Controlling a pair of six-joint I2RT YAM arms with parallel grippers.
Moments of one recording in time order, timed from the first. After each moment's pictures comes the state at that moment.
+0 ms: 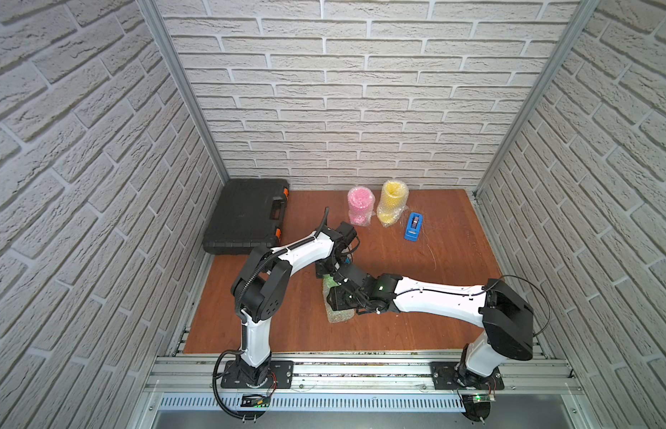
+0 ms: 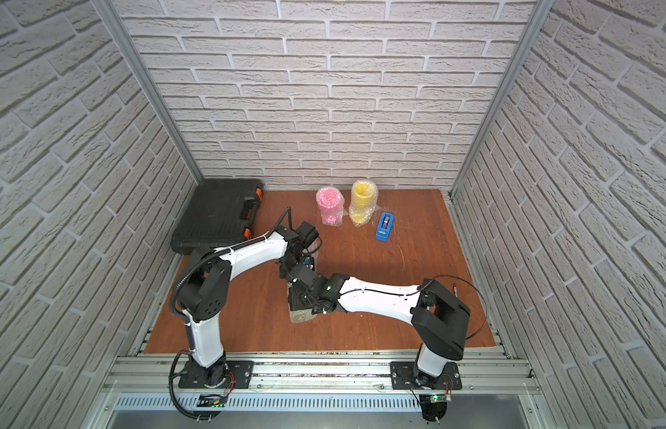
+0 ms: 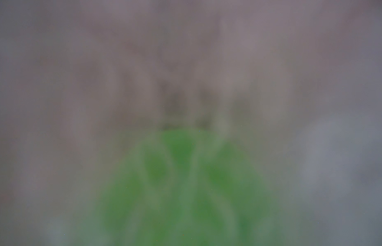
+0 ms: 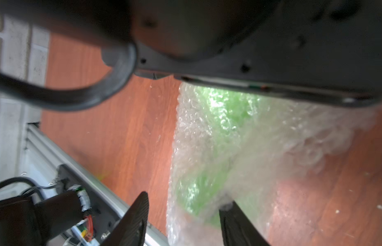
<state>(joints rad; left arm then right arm) -0.66 1.91 1.38 -0.93 -0.01 -0.76 1.05 1.69 1.14 -0.43 0.06 0.88</state>
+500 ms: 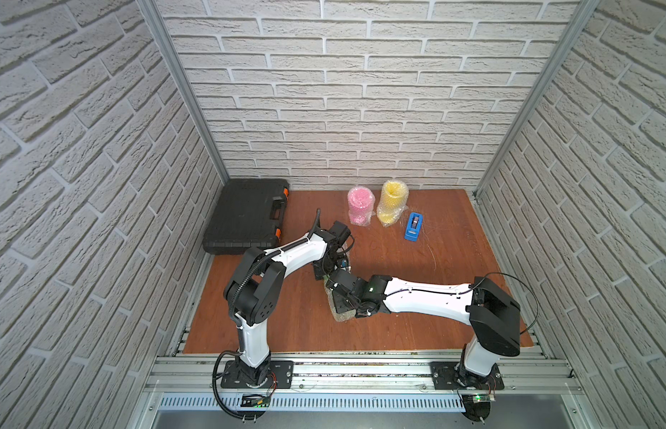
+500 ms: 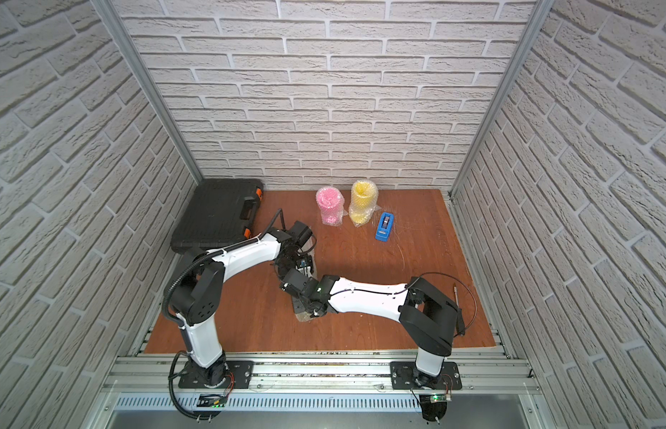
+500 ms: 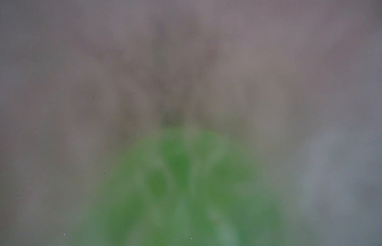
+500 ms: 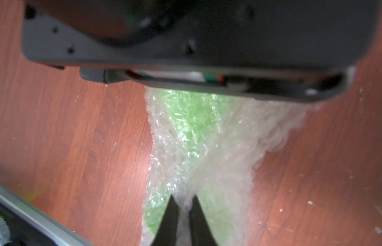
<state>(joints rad) -0.62 1.86 1.31 -0.85 0.07 -0.81 1.08 1.75 1.20 -0.55 0.23 0.79</state>
